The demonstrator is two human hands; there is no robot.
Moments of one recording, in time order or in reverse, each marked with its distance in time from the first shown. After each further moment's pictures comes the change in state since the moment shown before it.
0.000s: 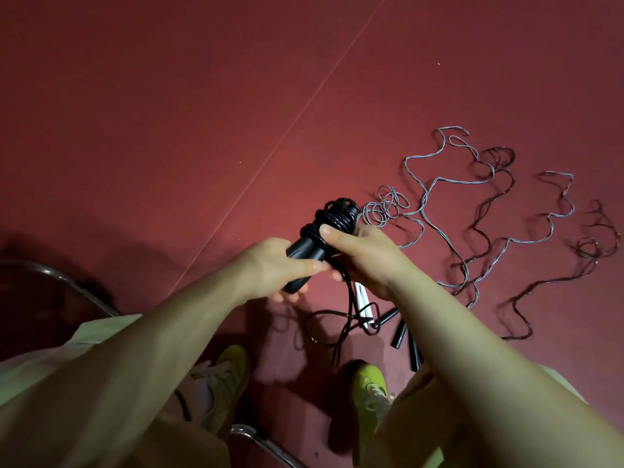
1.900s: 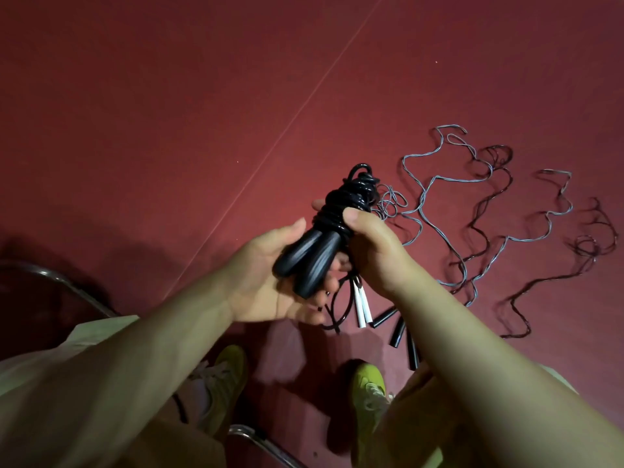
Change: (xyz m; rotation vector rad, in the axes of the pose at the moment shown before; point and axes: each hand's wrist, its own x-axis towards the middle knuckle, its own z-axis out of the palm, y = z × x) left_hand -0.018 0.007 0.001 -0.851 -0.557 -0.043; right_hand -0.006 -0.007 -0.002 0.064 -0.119 -0.229
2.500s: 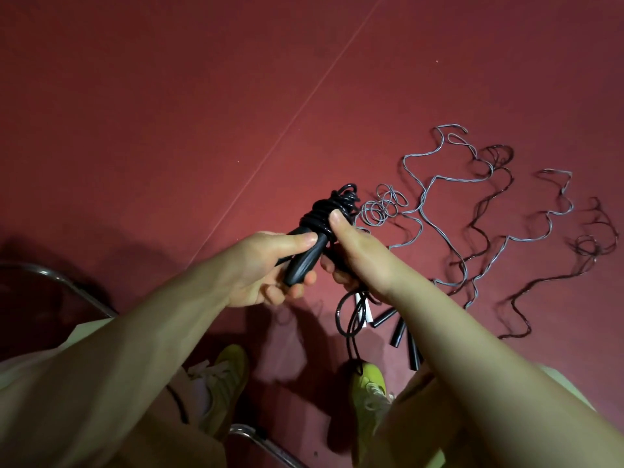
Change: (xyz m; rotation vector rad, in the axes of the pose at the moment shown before) left_hand 0.002 0.009 -0.001 0.377 0.446 0.002; right_hand -0.002 0.007 0.001 -0.366 0.048 0.241
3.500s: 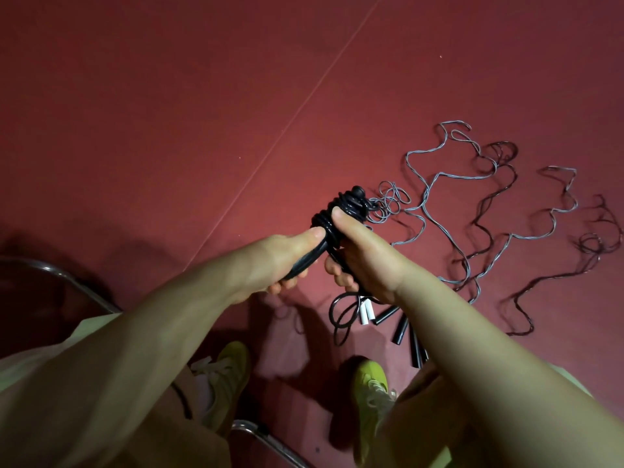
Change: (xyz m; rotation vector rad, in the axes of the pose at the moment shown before) left_hand 0.013 -0.010 -0.002 0.368 0.141 0.075; right_hand 0.006 0.006 0.000 0.237 -0.146 0.153
